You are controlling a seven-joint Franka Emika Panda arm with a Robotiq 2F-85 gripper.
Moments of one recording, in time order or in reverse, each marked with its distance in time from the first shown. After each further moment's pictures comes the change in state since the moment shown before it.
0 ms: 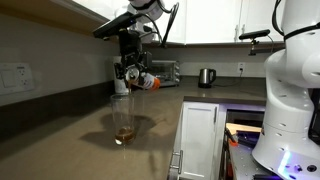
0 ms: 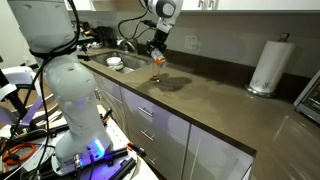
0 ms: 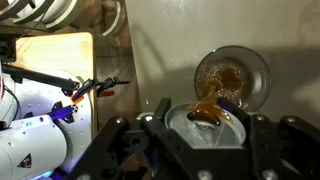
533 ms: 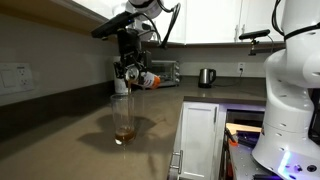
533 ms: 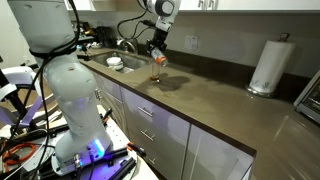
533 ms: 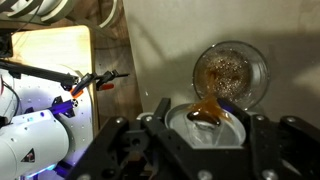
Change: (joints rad) arm 0.011 0.000 0.008 0.012 -0.052 -0.001 0.056
